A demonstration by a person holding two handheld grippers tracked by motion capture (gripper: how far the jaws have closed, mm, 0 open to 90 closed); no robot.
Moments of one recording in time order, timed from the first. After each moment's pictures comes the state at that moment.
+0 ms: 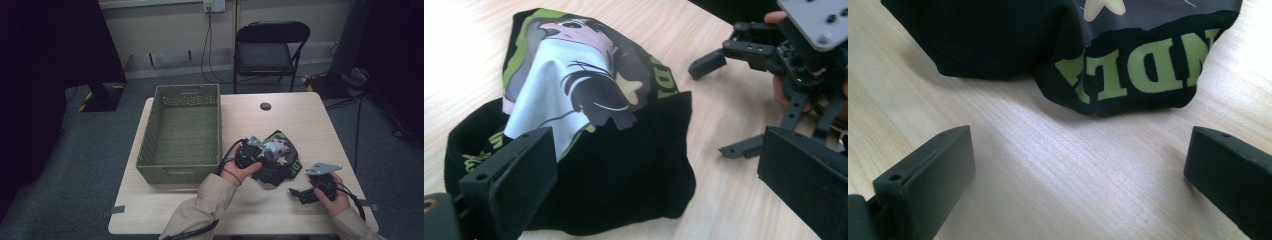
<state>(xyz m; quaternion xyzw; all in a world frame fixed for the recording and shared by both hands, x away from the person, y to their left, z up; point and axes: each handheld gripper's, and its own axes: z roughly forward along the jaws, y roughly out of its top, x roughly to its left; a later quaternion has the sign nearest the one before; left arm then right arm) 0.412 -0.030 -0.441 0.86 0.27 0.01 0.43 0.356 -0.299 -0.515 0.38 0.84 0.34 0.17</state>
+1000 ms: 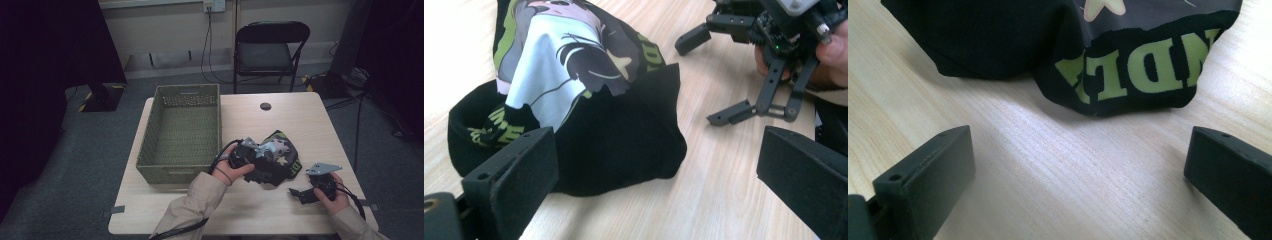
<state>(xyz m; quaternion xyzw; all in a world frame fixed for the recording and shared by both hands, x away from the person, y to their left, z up) 0.411 -0.012 -0.438 0.88 0.24 -0.02 0.42 0.356 -0.299 -0.515 0.38 0.84 0.34 0.17</state>
